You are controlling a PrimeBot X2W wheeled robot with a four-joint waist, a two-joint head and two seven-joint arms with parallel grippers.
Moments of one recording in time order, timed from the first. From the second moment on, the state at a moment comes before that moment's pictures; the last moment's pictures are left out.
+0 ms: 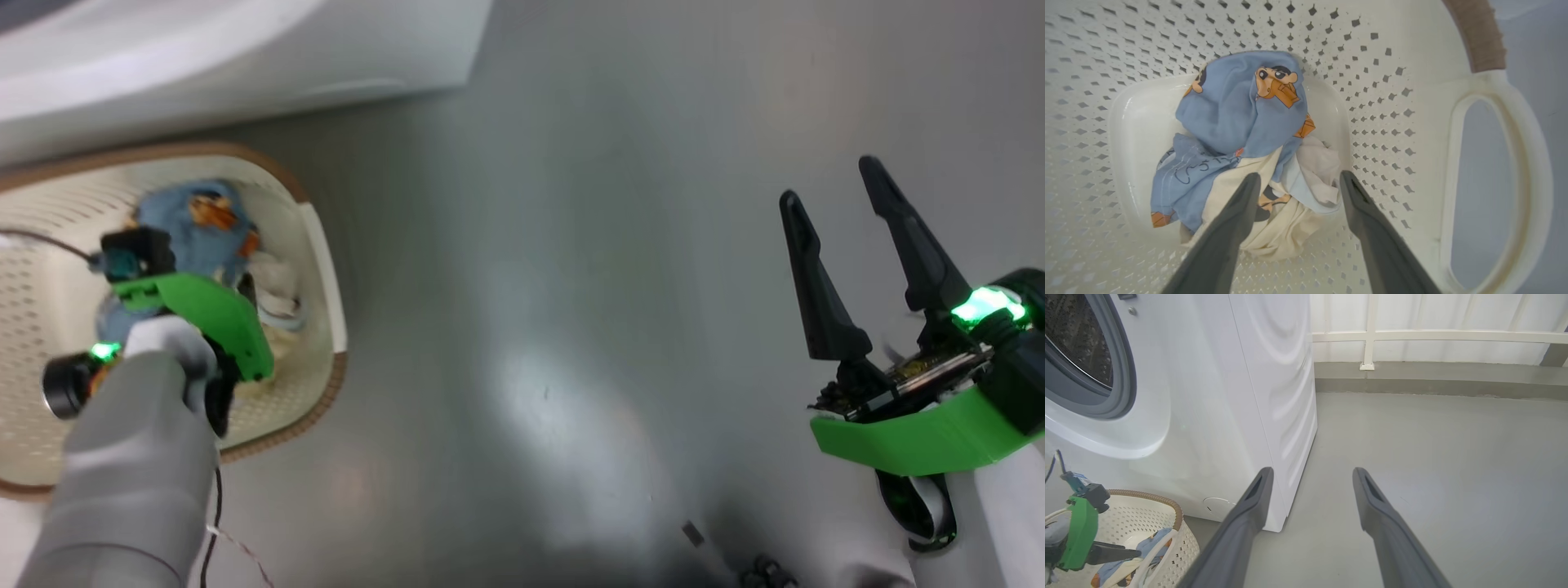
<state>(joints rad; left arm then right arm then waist) -0.97 0.10 -0.21 1.28 -0.36 -0.02 0.06 -0.30 -0.21 0.12 -0.18 0.26 0.13 -0.26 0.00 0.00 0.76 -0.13</state>
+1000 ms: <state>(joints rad) -1.10 0.17 -0.23 1.29 -0.37 0.05 0.14 -0.33 -0.21 0.11 -0.27 0.26 0.13 -0.26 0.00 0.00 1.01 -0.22</state>
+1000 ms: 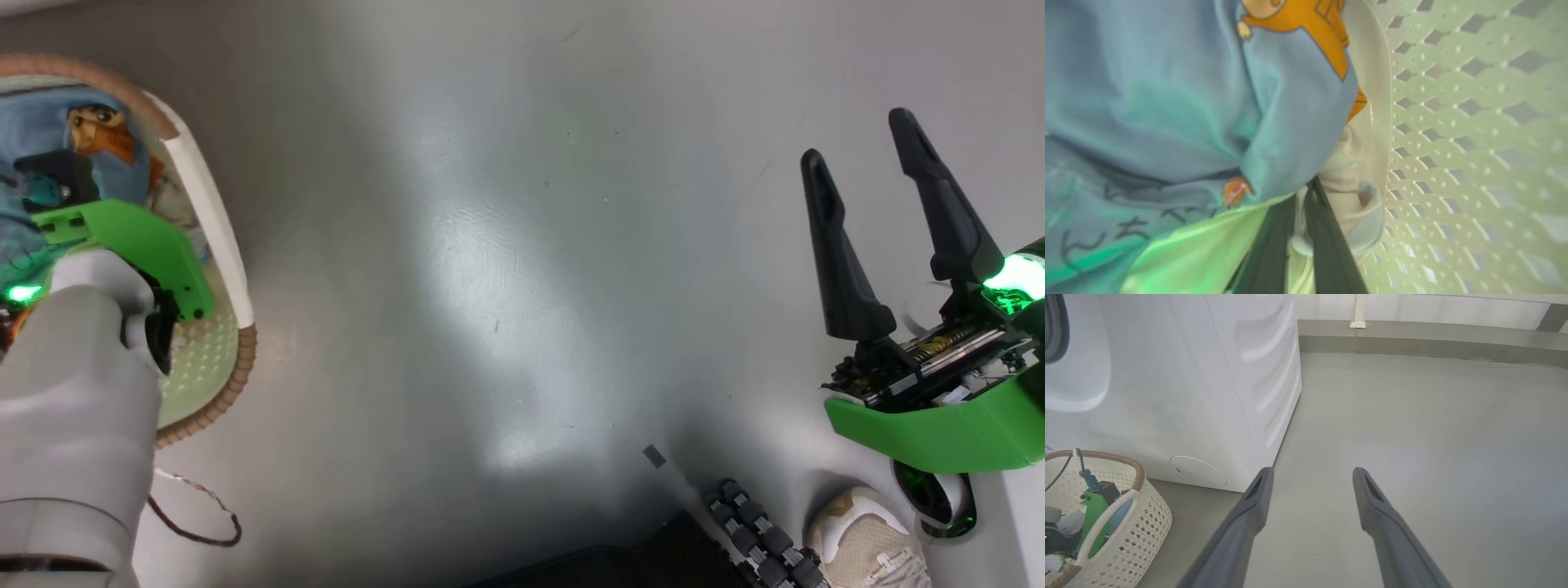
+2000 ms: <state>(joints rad) -0.82 0.08 -0.24 1.09 -0.40 0.04 -0.25 -0.22 -0.28 0.04 -0.22 0.24 0.13 -0.26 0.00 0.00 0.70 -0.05</state>
